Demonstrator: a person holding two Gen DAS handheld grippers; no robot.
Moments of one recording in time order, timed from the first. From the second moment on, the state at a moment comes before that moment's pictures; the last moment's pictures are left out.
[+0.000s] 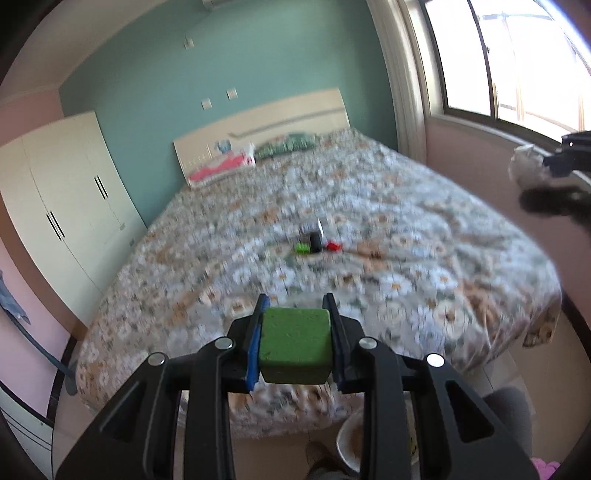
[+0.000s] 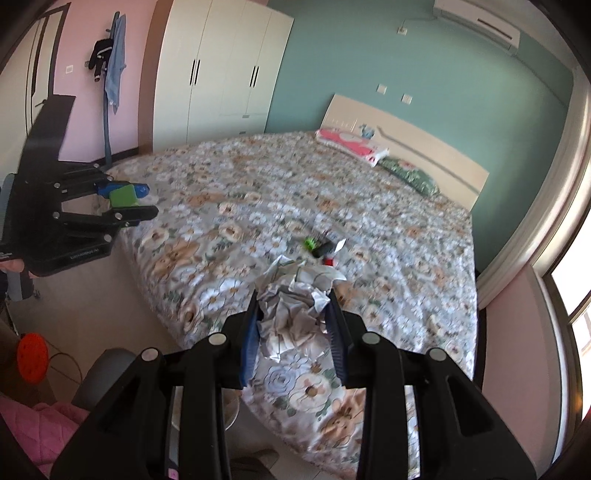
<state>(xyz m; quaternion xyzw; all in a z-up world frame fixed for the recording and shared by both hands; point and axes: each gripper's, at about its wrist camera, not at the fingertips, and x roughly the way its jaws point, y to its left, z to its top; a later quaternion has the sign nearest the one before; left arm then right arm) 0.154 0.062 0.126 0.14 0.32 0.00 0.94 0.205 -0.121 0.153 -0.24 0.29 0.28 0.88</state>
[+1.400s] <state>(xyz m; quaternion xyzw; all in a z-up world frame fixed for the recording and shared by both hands) 0.167 0.052 -0.218 0.06 0.59 -0.07 0.80 0.212 -0.080 -0.208 -0.19 0.55 0.35 0.73</state>
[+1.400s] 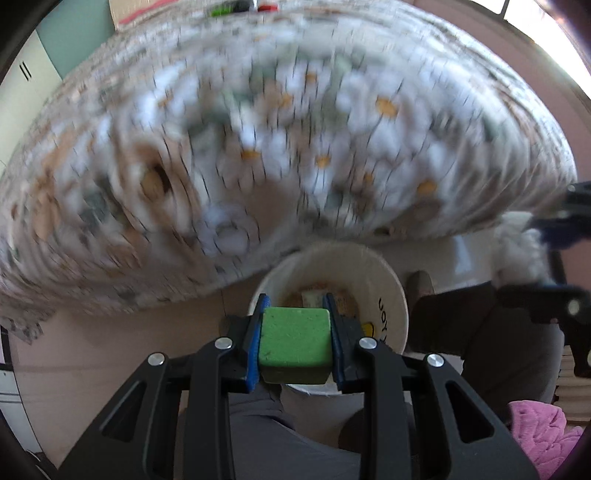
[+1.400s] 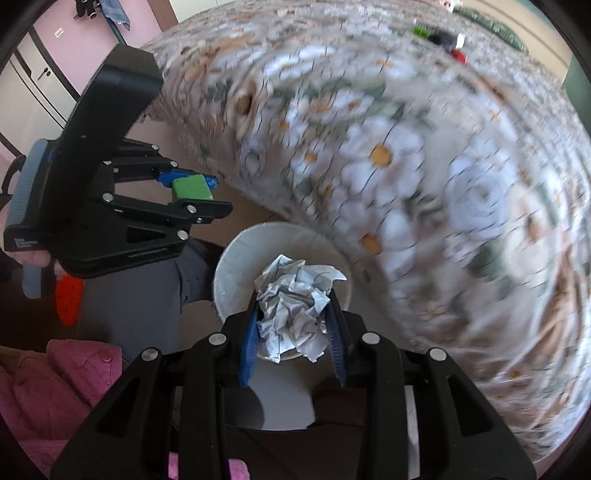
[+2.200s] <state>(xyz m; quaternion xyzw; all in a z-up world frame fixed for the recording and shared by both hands) 0.175 0.058 -0.404 -0.02 0.72 -0.07 0.69 0.223 -0.053 -0.422 -0.12 0.70 0.30 0.63</state>
